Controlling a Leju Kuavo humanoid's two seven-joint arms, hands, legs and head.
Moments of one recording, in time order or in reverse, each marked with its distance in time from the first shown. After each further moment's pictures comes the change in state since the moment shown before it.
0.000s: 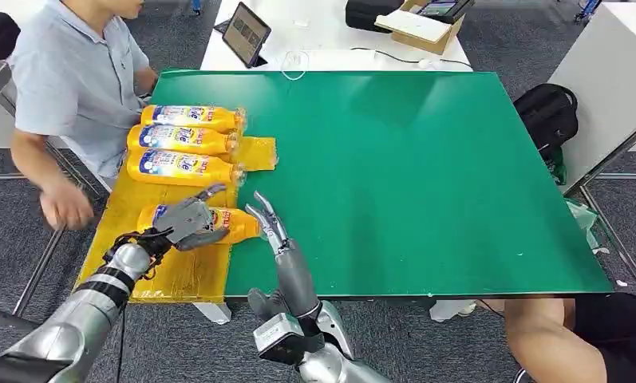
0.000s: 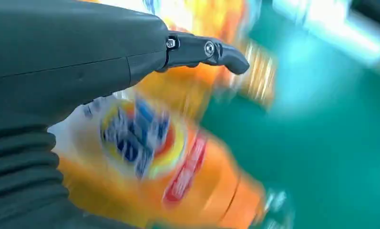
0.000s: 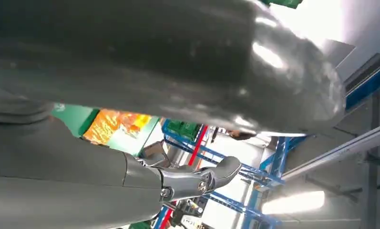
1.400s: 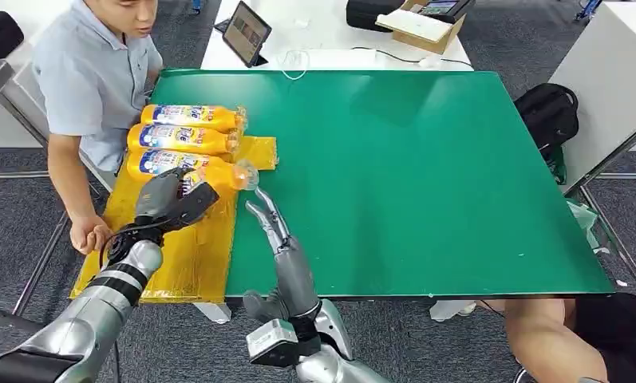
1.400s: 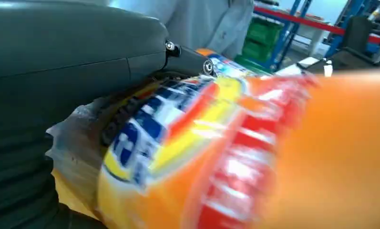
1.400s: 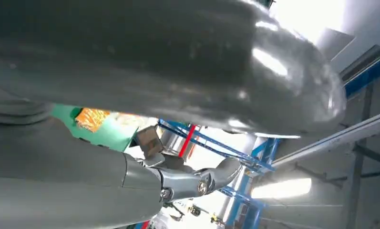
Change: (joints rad) left arm -0.058 -0.058 0.001 0.070 -0.260 0.463 0.300; right arm 0.000 0.014 -0.006 0.000 0.073 -0.050 0.000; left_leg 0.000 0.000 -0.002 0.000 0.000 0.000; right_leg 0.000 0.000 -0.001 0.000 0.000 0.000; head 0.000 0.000
